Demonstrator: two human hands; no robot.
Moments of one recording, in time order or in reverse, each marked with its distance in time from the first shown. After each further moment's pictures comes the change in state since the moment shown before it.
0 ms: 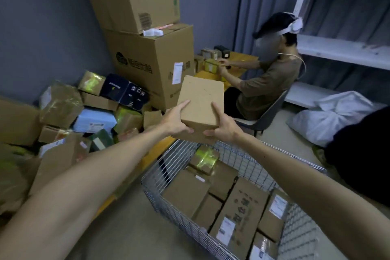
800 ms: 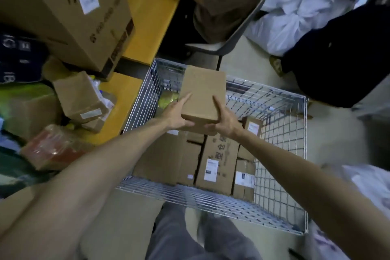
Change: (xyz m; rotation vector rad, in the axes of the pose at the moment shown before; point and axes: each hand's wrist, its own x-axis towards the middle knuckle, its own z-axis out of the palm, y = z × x) left_hand 0.200 -0.124 0.196 0.016 -0.625 0.037; right_hand 0.099 0.183 0.101 0.072 0.003 0.562
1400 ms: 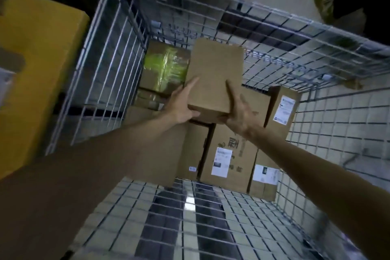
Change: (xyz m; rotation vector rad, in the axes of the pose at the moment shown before) left_hand 0.192 -0.151 0.152 -0.111 -0.047 -0.063; right_hand 0.176 0.178 0.131 -0.023 -0.009 0.082
